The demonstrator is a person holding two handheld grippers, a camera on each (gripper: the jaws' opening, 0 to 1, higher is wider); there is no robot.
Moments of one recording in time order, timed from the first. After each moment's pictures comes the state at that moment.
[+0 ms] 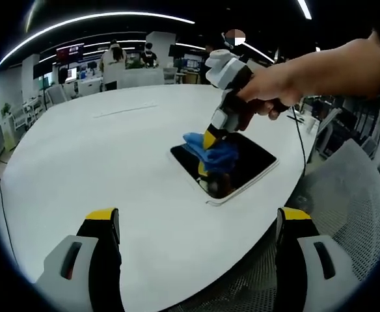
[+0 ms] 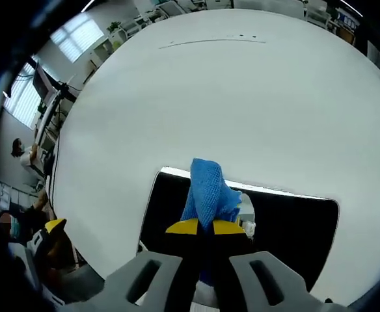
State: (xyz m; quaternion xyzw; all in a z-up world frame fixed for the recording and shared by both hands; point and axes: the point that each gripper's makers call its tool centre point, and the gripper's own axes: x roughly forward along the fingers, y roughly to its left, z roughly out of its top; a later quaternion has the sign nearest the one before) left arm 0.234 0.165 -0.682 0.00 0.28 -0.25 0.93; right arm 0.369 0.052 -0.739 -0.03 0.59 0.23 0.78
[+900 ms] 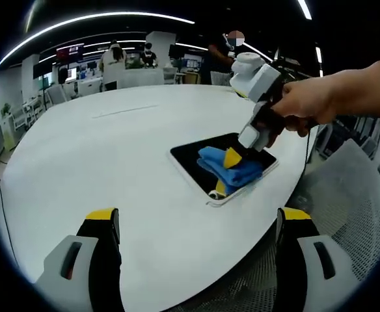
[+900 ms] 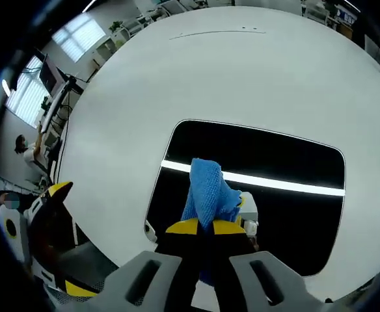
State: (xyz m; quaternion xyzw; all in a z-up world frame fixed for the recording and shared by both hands) left arm 0.235 0.165 -0.682 0.00 0.28 -0.25 0.93; right arm 0.303 0.046 -0.738 -0.03 0.59 0.24 0.77
